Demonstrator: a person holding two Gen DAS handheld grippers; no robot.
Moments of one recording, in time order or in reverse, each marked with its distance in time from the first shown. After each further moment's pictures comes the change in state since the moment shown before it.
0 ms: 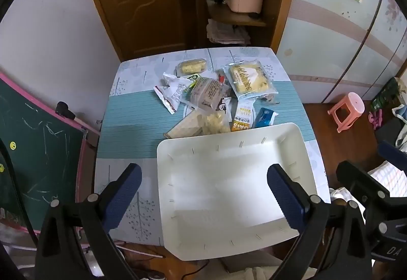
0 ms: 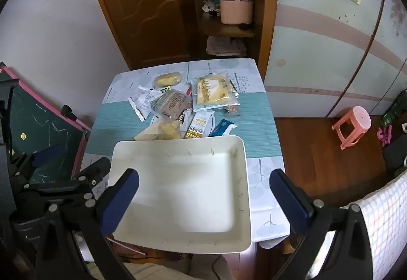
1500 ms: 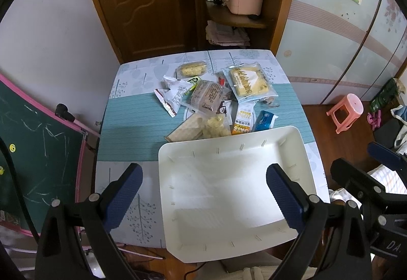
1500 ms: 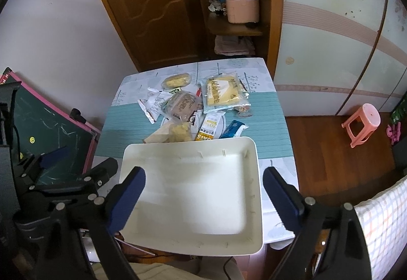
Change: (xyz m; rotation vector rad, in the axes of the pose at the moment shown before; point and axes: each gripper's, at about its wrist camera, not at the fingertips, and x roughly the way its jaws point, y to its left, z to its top) left arm -0.003 -0.003 0.003 0.003 -0.007 -0.004; right arm 0.006 0.003 0.002 0.017 -0.004 0.071
